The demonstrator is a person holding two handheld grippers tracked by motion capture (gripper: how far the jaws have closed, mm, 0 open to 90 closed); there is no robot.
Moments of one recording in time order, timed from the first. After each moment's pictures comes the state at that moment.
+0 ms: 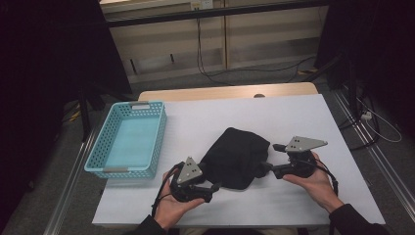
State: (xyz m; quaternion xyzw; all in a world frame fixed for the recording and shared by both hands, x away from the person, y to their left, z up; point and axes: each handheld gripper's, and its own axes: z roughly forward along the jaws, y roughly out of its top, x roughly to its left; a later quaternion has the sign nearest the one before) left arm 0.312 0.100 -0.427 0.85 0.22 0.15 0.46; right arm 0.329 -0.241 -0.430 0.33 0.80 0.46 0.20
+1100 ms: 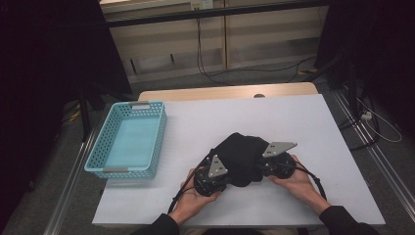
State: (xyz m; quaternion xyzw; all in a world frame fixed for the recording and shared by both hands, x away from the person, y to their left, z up) left arm 0.337 0.051 -0.458 0.89 0.20 0.13 0.40; right arm 0.349 -0.204 -0.459 0.31 0.85 0.39 0.17
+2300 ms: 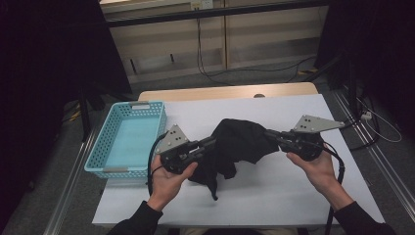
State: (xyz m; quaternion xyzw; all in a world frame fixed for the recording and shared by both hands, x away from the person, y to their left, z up) left arm 0.341 0.110 -0.332 0.76 0.23 0.15 0.59; right arm 0.331 -0.235 -0.351 0.31 0.75 0.53 0.24
